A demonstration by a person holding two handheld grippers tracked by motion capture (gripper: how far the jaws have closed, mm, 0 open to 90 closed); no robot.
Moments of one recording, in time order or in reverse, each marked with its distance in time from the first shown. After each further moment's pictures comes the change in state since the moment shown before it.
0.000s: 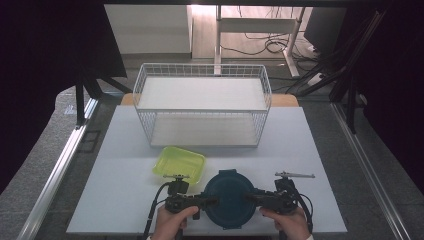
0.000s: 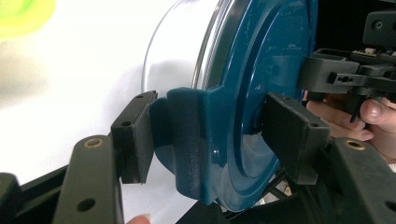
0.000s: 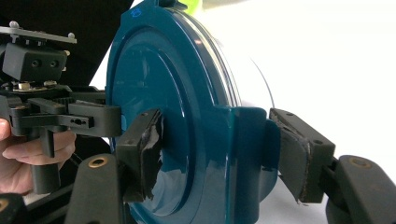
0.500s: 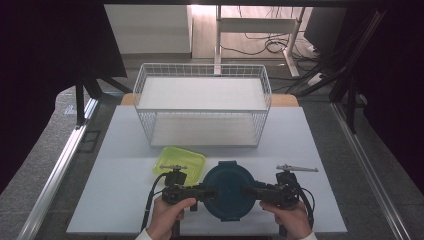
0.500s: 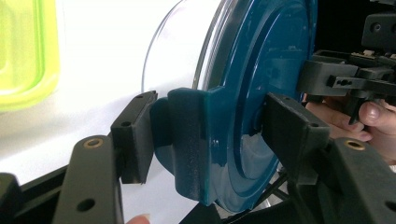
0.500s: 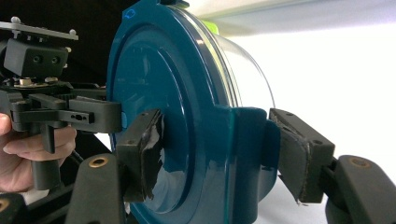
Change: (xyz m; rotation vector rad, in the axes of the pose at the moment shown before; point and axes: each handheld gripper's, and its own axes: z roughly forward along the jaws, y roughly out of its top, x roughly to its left) left arm -0.013 0.023 -0.018 -0.022 -0.009 0.052; right arm 0.018 0.019 -0.010 -0.047 0.000 -0.041
